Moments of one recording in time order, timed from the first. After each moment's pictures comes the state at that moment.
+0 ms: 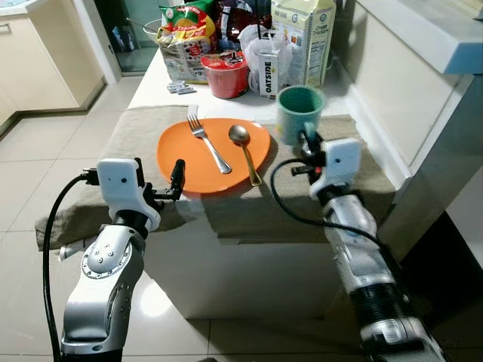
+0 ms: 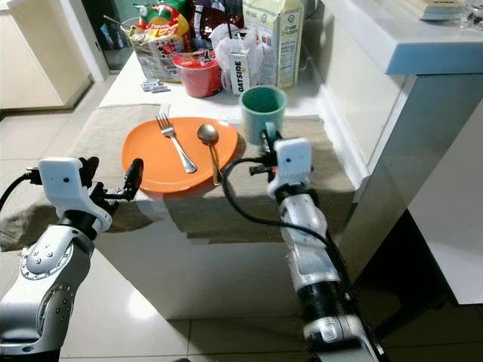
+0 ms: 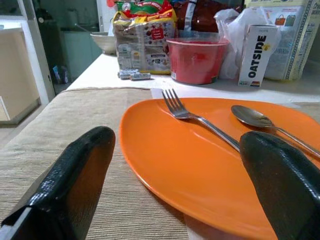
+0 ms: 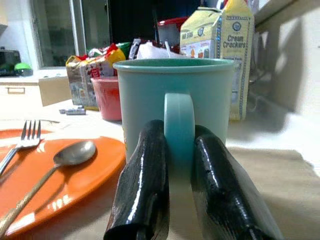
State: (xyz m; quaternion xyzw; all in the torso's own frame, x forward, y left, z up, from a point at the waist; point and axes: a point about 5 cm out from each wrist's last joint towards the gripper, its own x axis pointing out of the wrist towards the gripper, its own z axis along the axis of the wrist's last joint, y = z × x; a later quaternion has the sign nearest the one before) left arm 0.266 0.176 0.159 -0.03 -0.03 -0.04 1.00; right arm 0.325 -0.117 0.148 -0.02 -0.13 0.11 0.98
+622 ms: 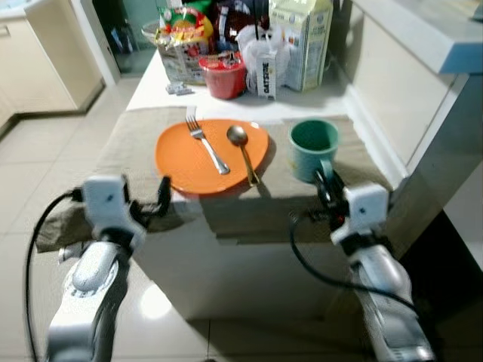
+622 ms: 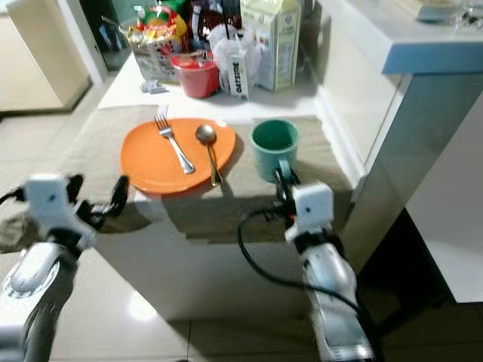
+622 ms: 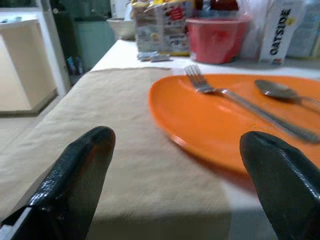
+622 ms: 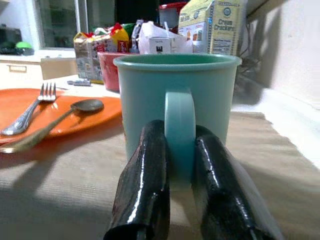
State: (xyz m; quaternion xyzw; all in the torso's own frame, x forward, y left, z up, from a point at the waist) left arm 0.241 0.197 0.142 -0.01 0.00 -0.01 1.00; right arm 0.255 -0.142 0.127 -0.06 -0.11 0.11 0.99
